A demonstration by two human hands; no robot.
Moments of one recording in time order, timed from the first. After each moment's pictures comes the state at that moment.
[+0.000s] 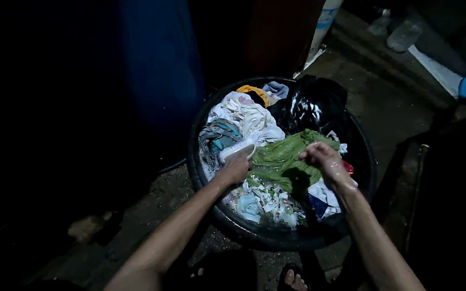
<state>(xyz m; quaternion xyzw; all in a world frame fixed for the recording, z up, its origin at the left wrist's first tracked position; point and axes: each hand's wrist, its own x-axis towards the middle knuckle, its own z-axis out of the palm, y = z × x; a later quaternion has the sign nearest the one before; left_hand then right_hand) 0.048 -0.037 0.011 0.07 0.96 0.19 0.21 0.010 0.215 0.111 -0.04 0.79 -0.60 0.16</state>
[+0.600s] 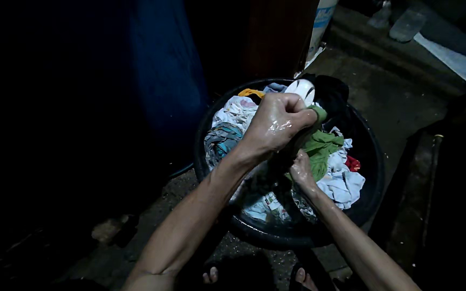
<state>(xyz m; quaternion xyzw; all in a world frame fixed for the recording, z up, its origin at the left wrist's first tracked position) 0.056 0.011 0.216 0.11 0.72 0.68 -0.07 0.049 0.150 0.093 -0.03 0.84 -0.54 0.09</state>
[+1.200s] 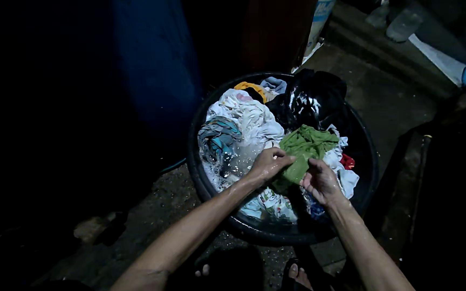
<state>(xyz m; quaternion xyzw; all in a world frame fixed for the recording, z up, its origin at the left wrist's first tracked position) 0.060 0.032 0.073 -0.04 0.77 0.62 0.14 0.058 0.193 0.107 0.22 0.55 -0.78 0.19</state>
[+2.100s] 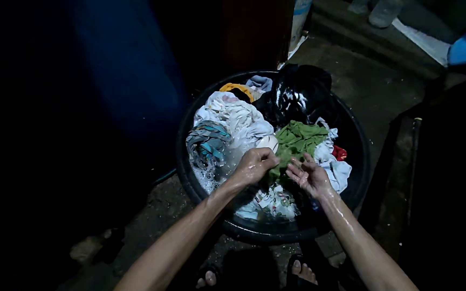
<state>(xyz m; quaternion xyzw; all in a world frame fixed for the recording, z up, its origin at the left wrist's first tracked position) 0.072 0.019 0.098 0.07 0.81 0.58 0.11 0.048 0.214 0.077 0.29 0.50 -0.80 0.16</state>
